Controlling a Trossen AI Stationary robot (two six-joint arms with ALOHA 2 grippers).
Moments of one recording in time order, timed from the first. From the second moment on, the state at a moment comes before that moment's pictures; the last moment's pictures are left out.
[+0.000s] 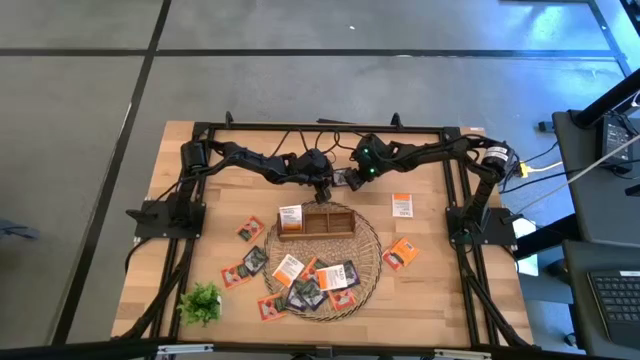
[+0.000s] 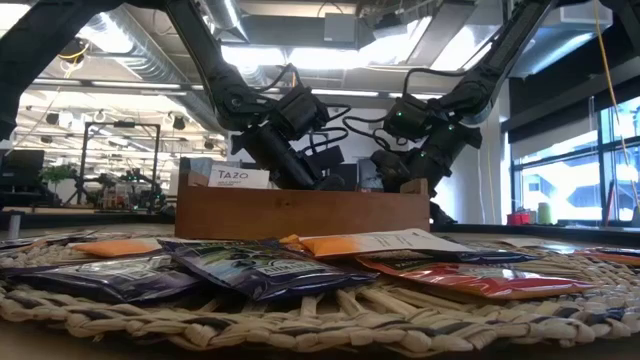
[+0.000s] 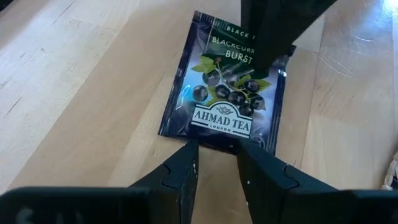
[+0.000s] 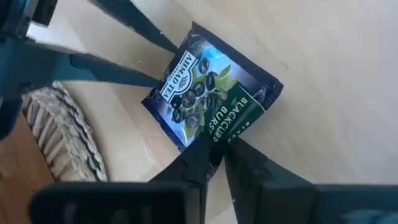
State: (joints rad) left arm 0.35 2.05 1.07 0.21 -0.03 -0.02; right arm -0.51 1.81 0.86 0.00 -0.29 0.39
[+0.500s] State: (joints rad) left arm 0.37 1.80 1.07 -0.01 -0.05 0.07; right arm -0.52 1.73 0.91 -0.11 -0.28 0.11
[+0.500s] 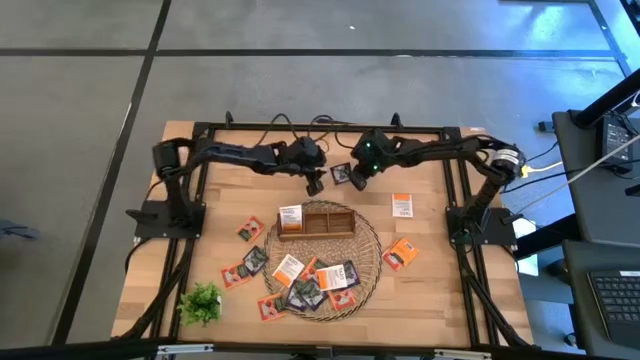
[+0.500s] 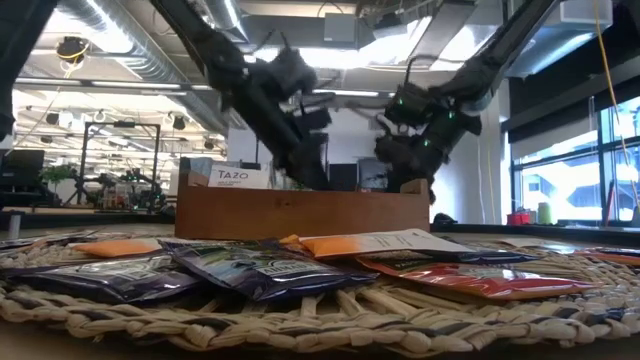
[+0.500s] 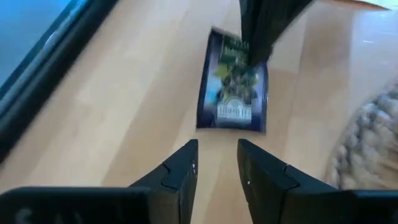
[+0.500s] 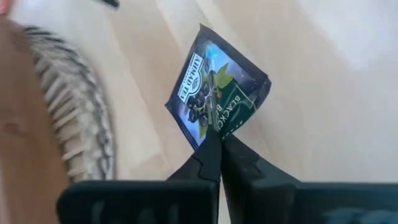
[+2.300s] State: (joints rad) left arm 0.38 1.45 1.07 -0.68 -0.29 -0.01; right arm 0.02 2.12 1.87 -1.08 0.08 -0.34
